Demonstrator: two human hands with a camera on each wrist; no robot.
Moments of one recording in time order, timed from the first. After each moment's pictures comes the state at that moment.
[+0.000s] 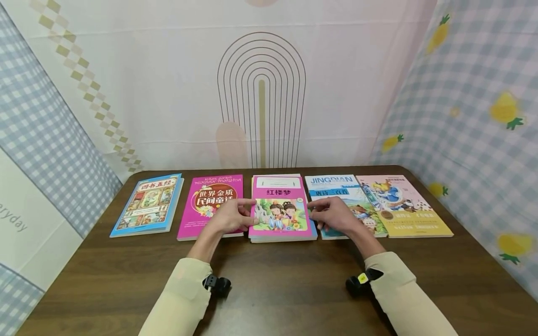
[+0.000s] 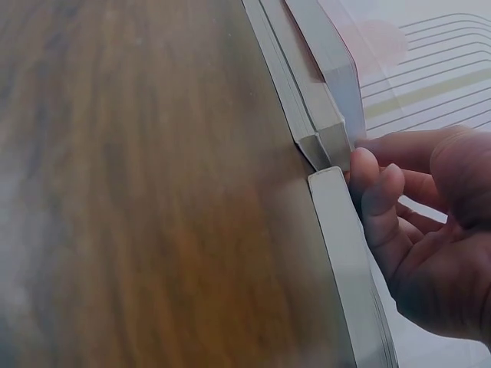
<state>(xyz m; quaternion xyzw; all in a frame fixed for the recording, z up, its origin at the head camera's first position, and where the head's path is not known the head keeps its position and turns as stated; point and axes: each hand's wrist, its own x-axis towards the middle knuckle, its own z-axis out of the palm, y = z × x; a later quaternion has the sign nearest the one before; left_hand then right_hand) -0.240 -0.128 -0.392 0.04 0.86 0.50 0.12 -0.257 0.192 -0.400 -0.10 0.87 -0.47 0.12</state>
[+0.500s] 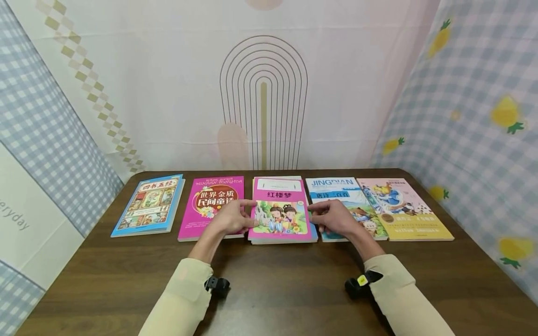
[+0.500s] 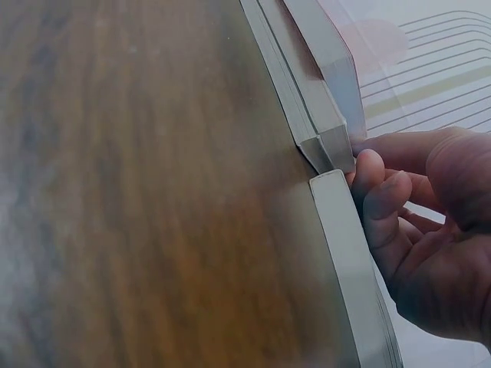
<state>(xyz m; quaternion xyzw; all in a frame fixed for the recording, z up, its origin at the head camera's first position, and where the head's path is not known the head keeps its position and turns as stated) -0.237 -0.126 -0.383 0.03 0.87 0.48 0.13 -0.258 0.189 -0.400 -0.09 0.87 -0.46 0.13</state>
